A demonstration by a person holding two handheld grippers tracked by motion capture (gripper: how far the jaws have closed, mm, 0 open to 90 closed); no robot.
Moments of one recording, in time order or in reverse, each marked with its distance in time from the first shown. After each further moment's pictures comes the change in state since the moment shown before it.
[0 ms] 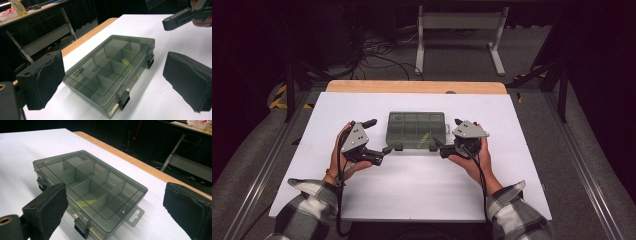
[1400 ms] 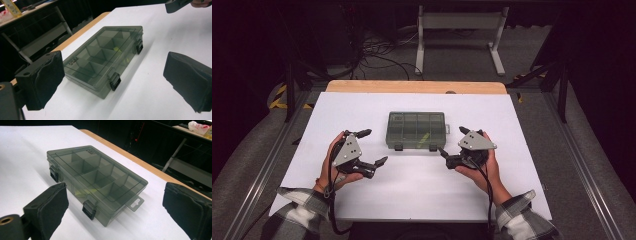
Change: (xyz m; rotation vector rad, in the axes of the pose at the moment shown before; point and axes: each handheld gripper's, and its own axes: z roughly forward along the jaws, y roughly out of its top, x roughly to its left) left arm -0.013 -0.013 -0.026 0.027 -0.037 0.060; right arm 0.008 -0.011 -0.030 -0.007 0.015 -0.056
